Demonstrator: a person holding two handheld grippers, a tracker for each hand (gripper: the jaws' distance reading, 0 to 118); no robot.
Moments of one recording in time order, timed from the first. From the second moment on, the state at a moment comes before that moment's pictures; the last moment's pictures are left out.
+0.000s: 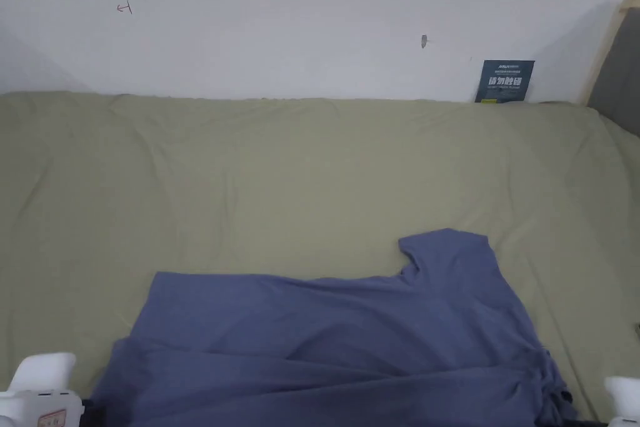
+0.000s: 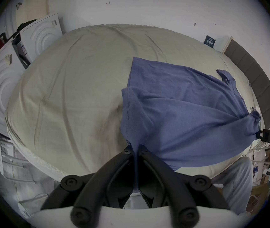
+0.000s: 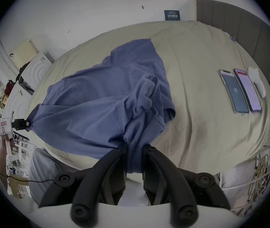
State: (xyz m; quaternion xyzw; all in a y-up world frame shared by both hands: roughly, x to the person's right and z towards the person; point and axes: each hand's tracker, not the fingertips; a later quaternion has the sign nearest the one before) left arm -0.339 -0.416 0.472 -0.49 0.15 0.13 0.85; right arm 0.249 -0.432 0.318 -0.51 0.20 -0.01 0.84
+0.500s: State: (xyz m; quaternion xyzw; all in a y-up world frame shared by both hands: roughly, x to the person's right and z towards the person) left arm -0.365 -0.384 0.444 -0.43 0.17 0.15 0.88; right arm 0.260 -0.388 0.285 -0.44 0.12 -0.02 0.89
